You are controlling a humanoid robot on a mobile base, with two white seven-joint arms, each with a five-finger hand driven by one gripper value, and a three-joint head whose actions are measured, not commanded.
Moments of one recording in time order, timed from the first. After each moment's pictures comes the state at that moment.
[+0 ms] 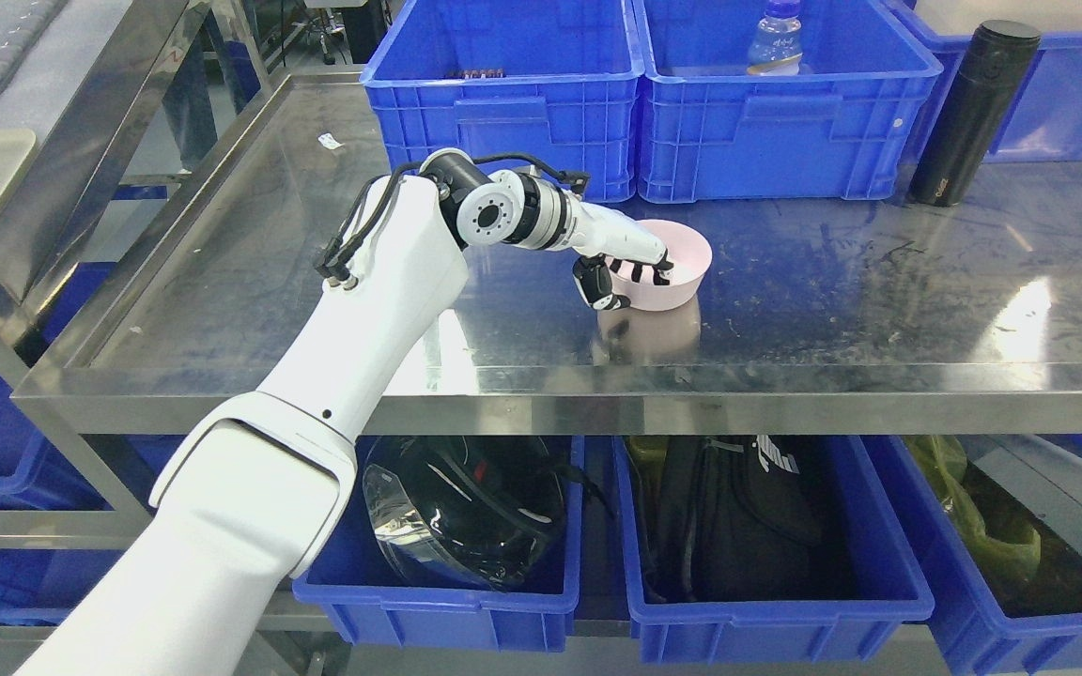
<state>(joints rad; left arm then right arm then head) -1.07 0.00 -0.55 -0.81 -0.77 -0.50 -0.97 0.00 0.00 0.05 0.00 0.05 -0.08 -0.02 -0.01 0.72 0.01</state>
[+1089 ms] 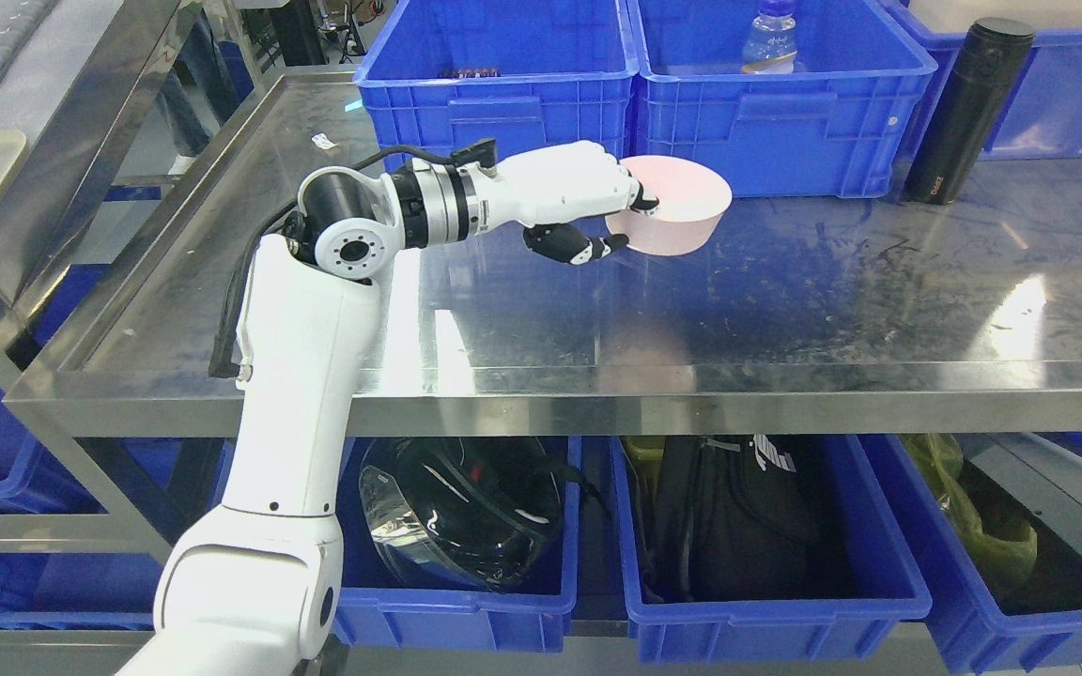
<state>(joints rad) -0.81 0.00 -0.05 -1.30 -0.75 -0.78 -0.98 0.00 0.00 0.05 0.00 0.05 -0.08 -0.02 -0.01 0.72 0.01</state>
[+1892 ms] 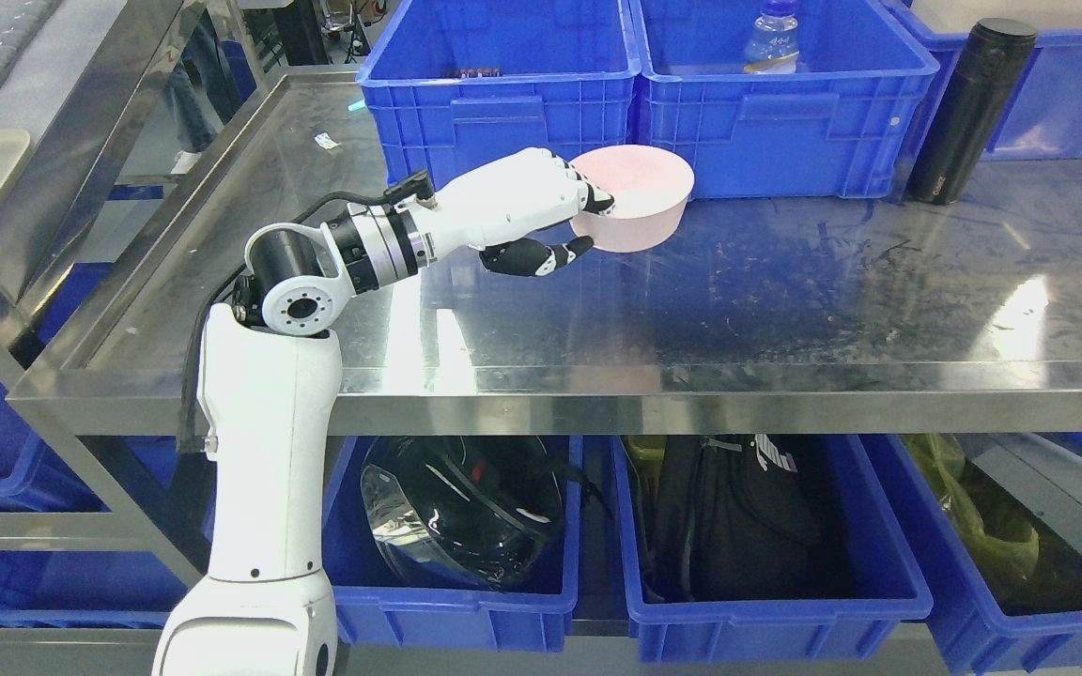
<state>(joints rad) -0.65 0.00 0.05 -1.46 -0.71 -0.78 -0.95 0.00 0.00 0.05 0.00 0.05 -0.08 -0.02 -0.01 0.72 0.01</state>
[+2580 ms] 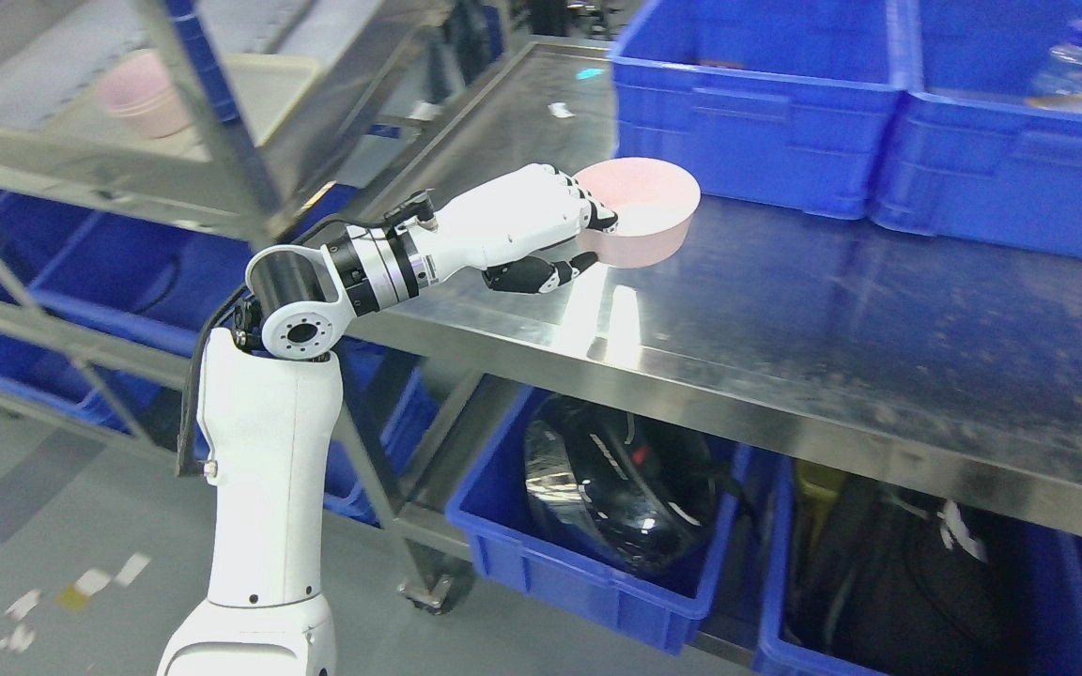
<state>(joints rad) -0.61 0.00 0.03 -1.52 -0.69 -0.78 -0.92 0.00 0.00 0.05 0.00 0.05 -0.08 -0.02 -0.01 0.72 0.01</state>
